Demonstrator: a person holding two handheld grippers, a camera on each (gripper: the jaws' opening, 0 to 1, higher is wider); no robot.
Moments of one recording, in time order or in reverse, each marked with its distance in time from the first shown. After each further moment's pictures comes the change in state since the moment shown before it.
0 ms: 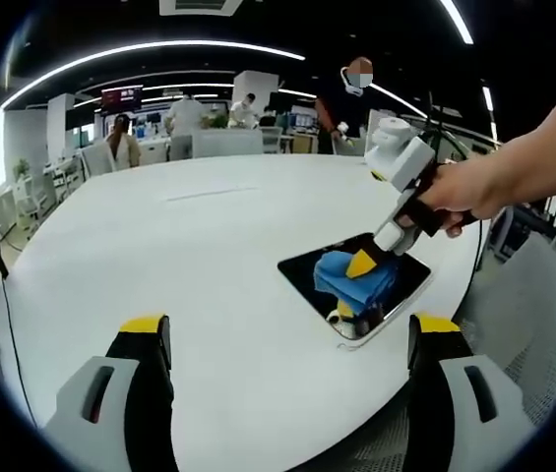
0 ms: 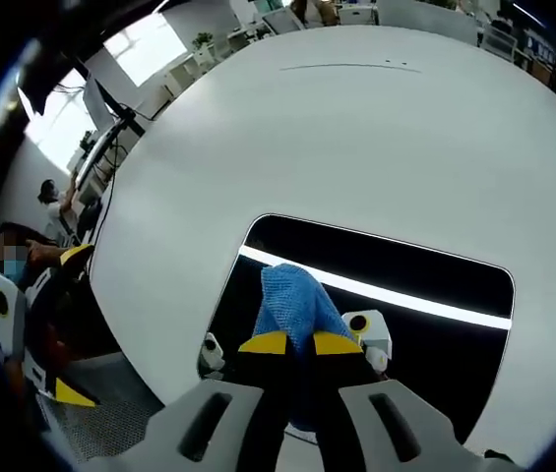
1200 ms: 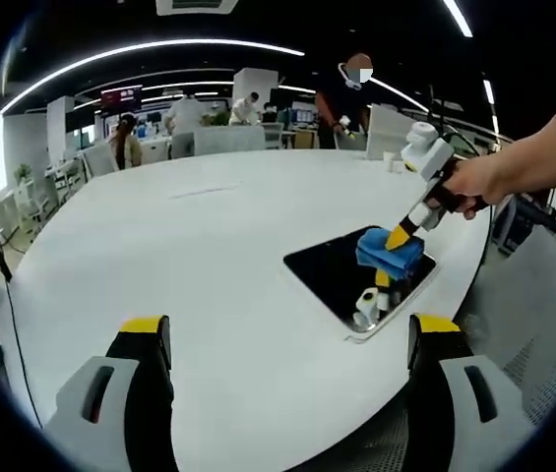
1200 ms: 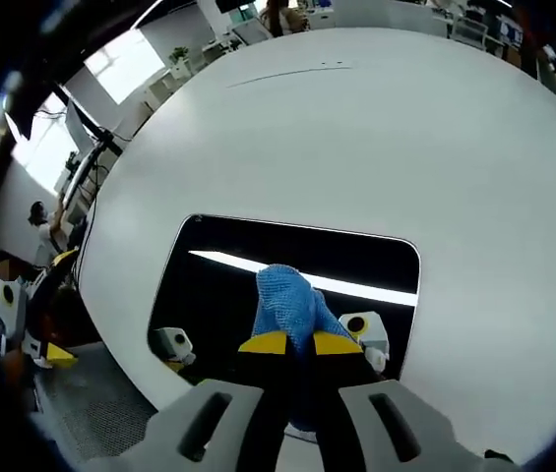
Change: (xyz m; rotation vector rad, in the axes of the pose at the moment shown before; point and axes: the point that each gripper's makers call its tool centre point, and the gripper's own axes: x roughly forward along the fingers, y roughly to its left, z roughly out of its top) left arm -0.002 0.005 -0.004 0.021 0.022 0.014; right arm -0.034 -0.075 -0.019 0.078 -0.031 -0.049
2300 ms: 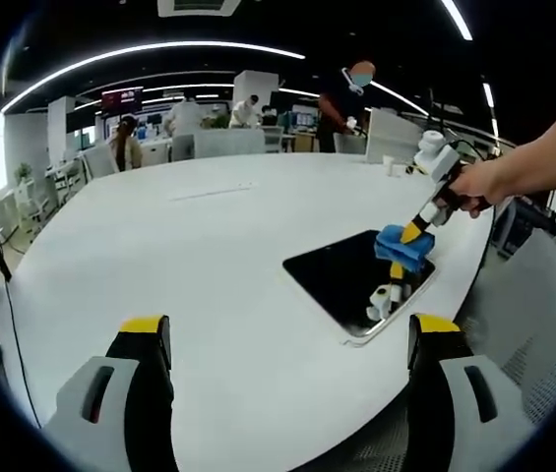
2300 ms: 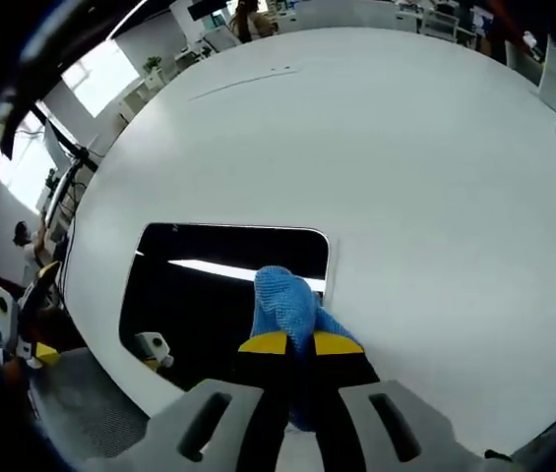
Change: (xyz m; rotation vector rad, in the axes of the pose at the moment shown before) left arm 0.000 0.000 0.003 -0.006 -0.020 0.001; right arm -0.022 -0.058 -0.006 0.084 -0.013 -0.107
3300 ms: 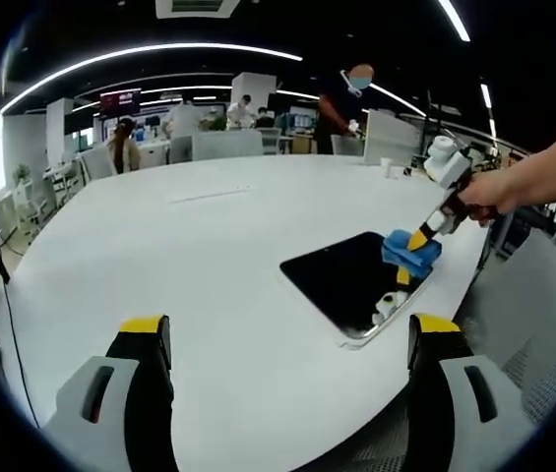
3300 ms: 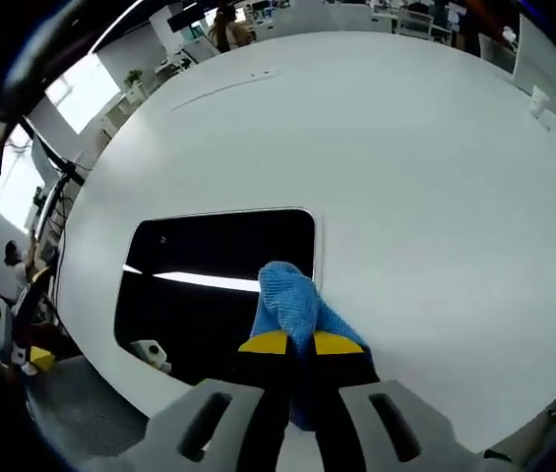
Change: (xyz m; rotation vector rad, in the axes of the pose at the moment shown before) left arm 0.000 -0.002 0.002 0.002 -0.010 -0.010; right arm -0.008 0.006 -0.026 0.061 -0.037 -0.038
